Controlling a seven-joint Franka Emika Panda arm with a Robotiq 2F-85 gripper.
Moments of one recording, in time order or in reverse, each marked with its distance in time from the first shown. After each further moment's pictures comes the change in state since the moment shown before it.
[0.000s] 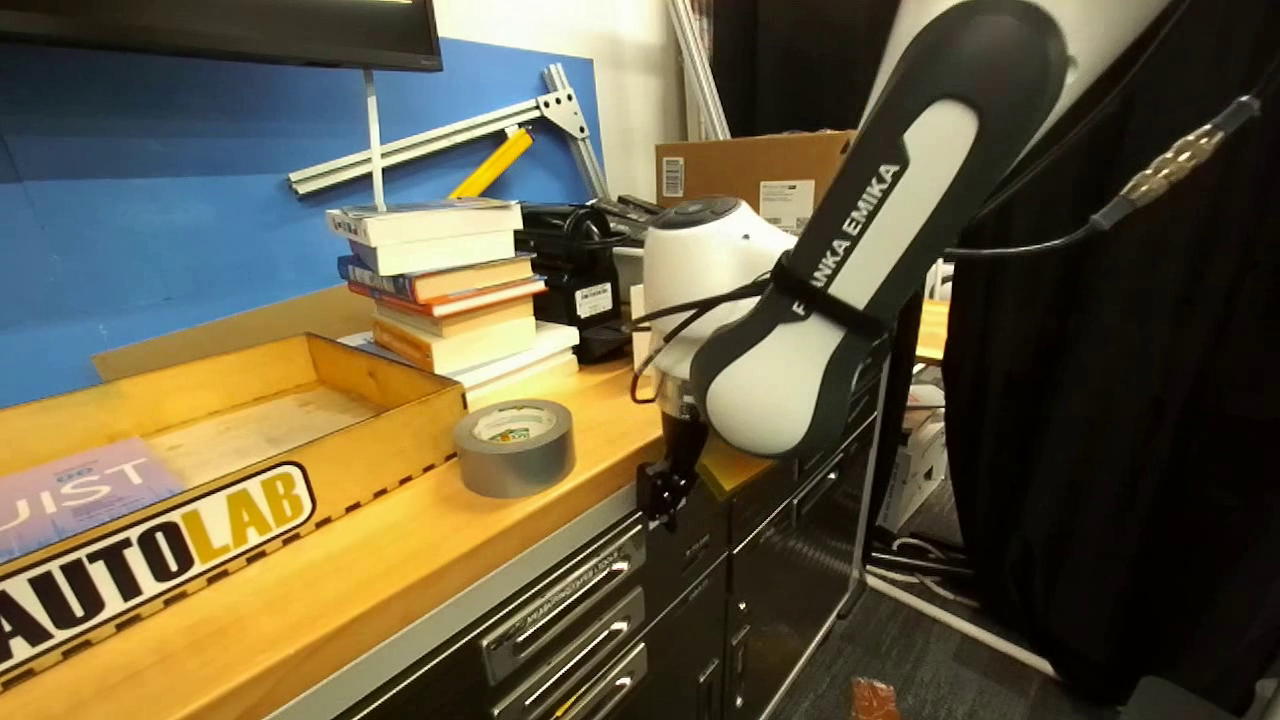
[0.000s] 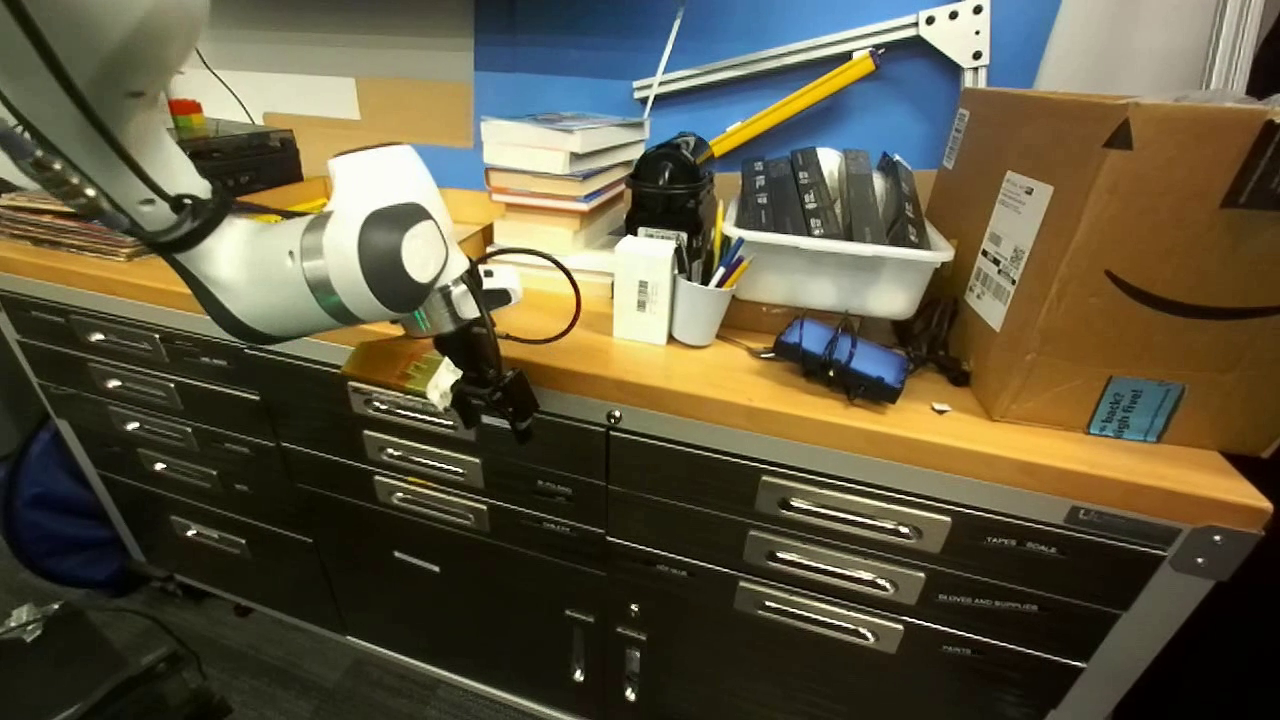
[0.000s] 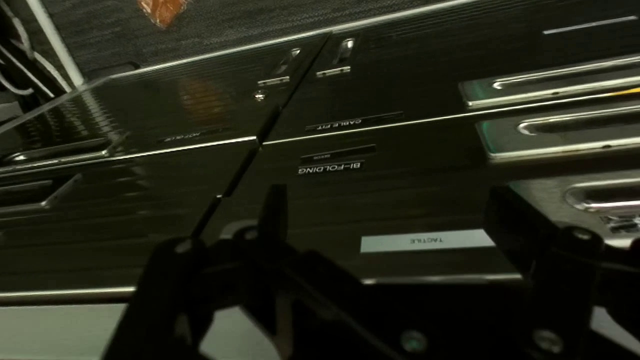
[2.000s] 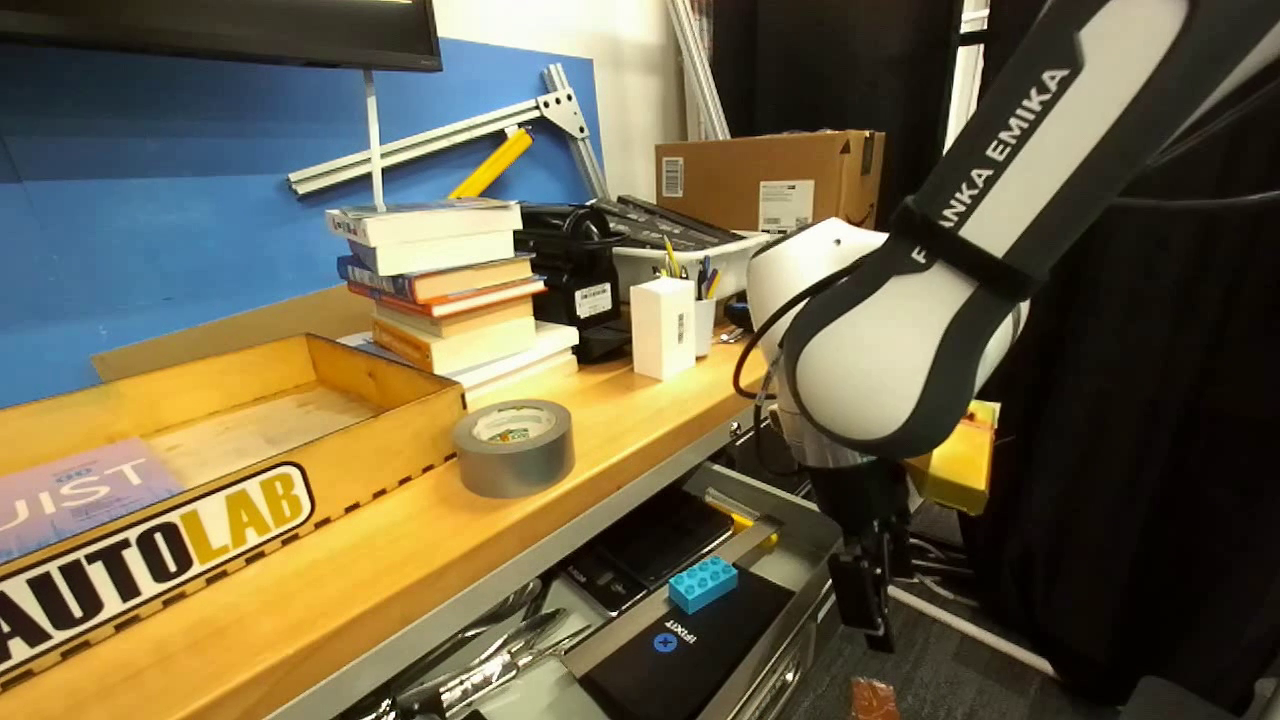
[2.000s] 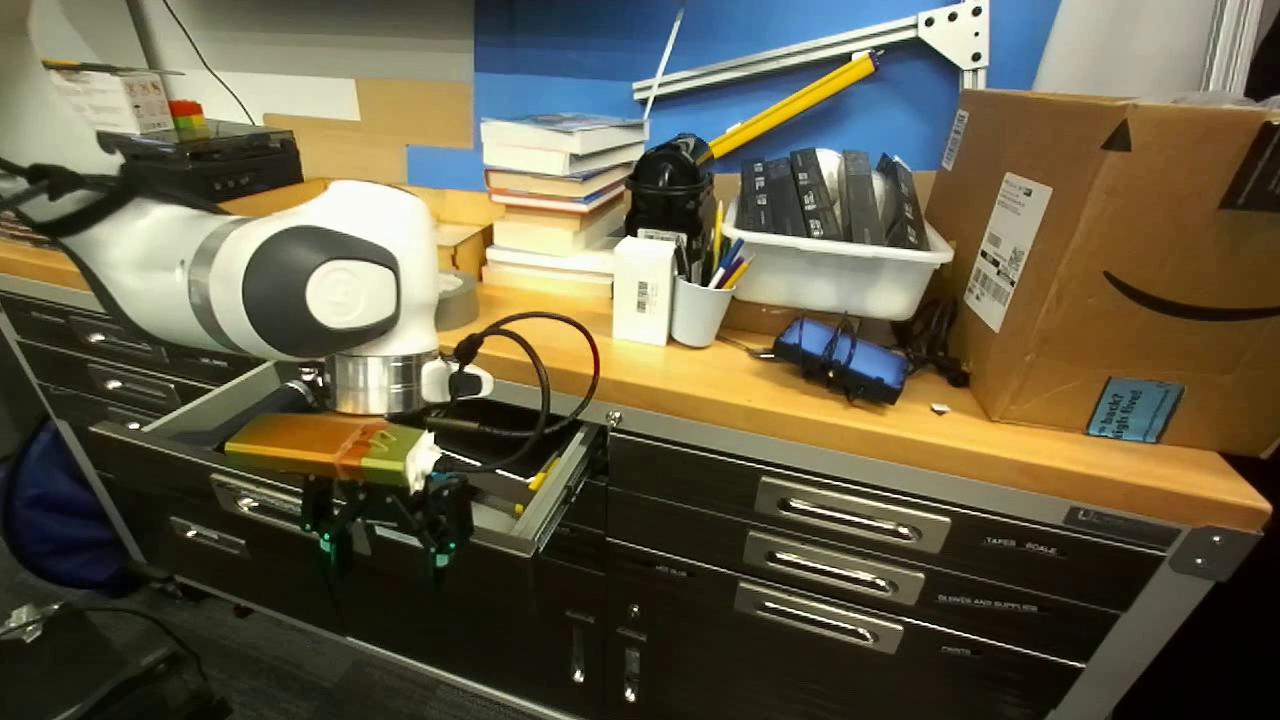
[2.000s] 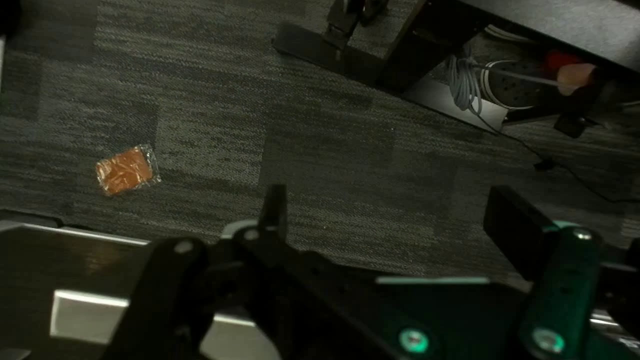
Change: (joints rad) arm -0.188 -0.204 0.114 -0.256 0.205 -0.405 -0.655
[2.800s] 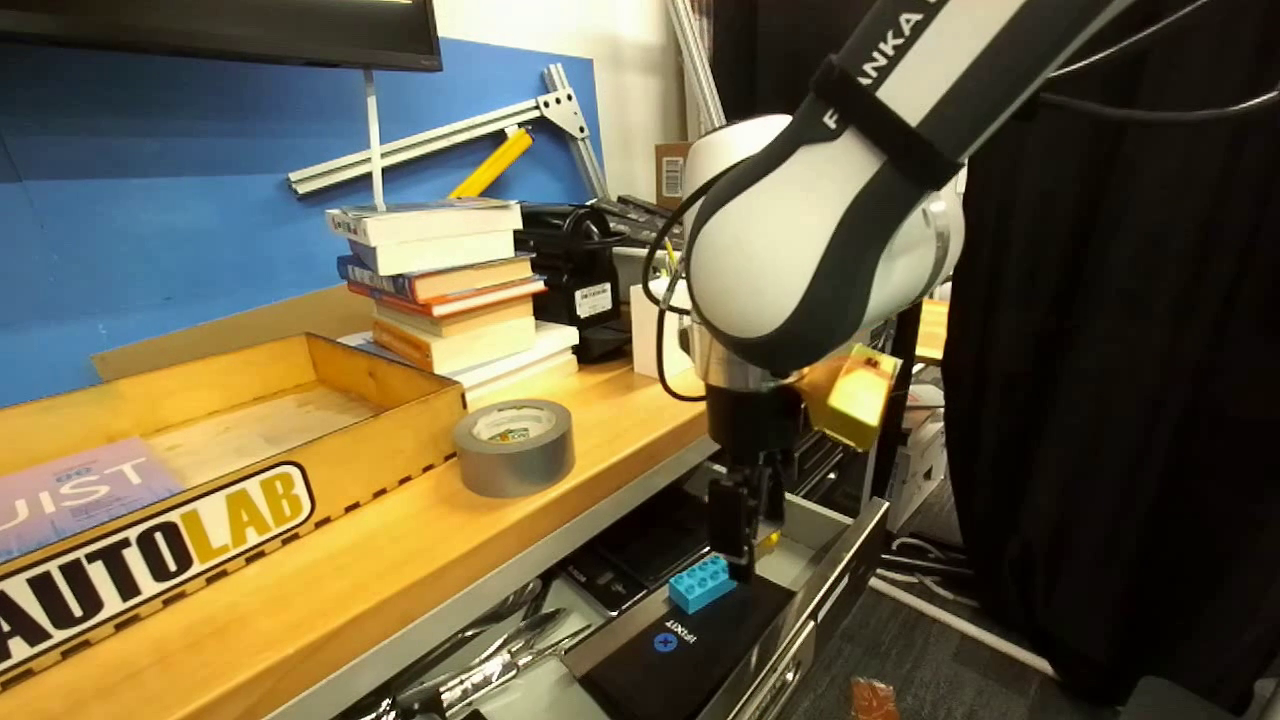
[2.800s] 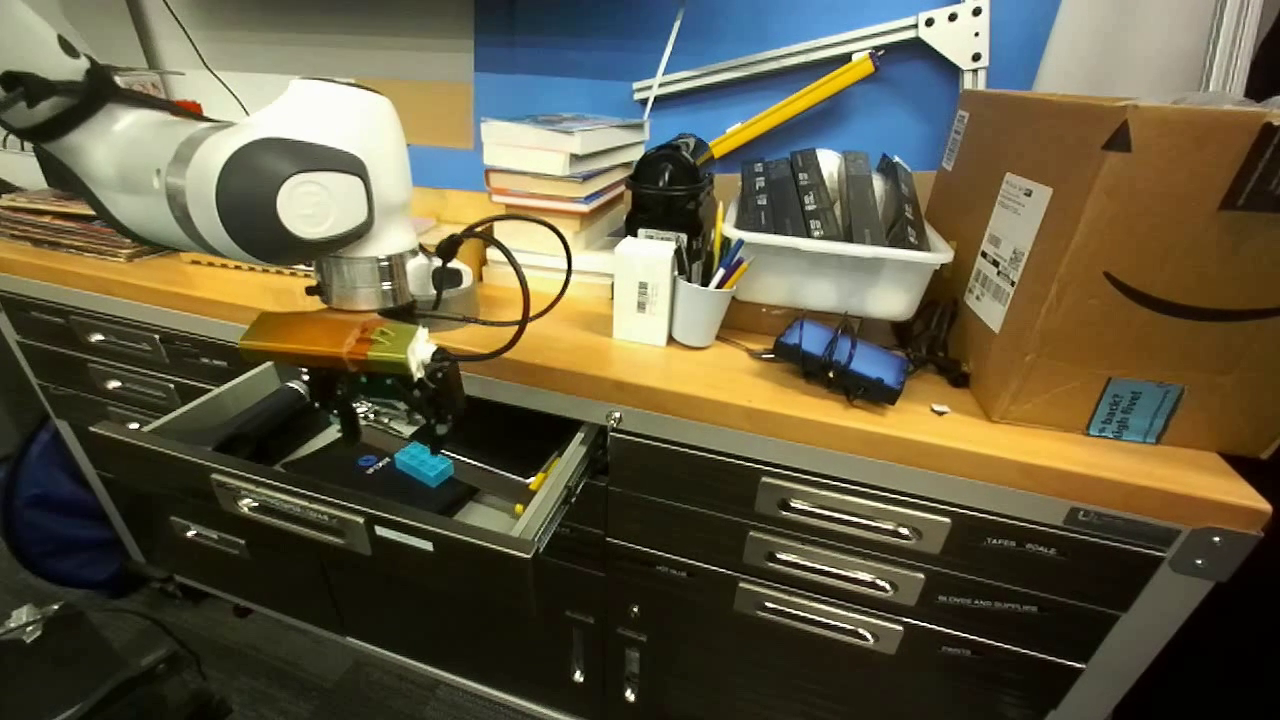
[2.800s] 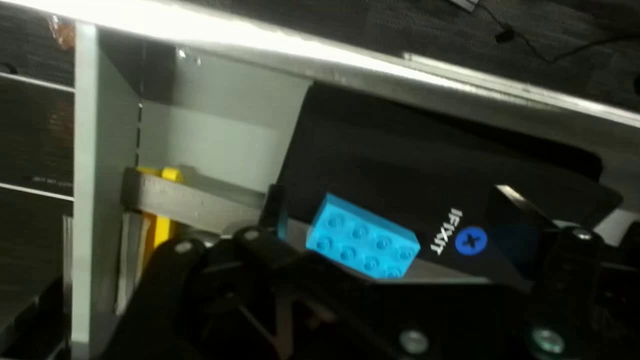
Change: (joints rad) arm 0.081 -0.063 0.060 0.103 0.206 0.062 -0.110
